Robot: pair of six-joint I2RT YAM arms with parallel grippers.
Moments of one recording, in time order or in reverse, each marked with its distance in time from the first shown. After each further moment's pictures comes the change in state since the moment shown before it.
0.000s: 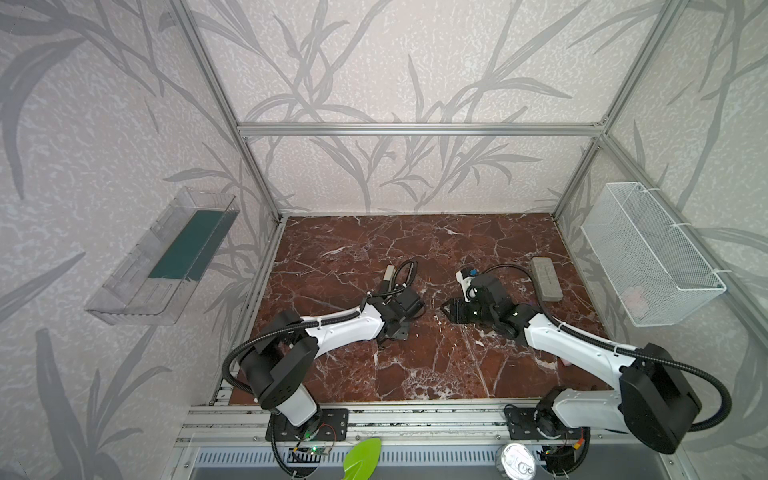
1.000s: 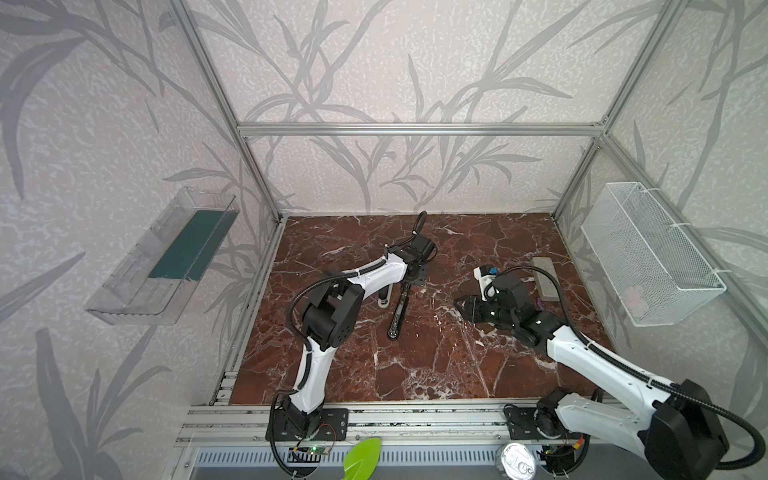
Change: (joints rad) left arm 0.213 0.547 0.681 -0.005 0.092 0.286; right arm -0.084 -0.201 -0.064 -0.042 -0.023 -0.004
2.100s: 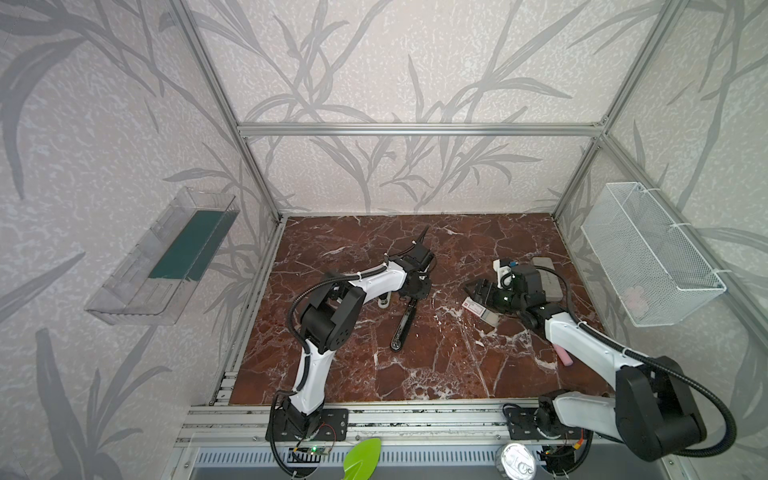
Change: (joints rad) left arm -0.049 -0.060 -0.135 0.063 0.232 0.079; right arm -0.298 0.205 -0.034 0.227 -0.246 0.141
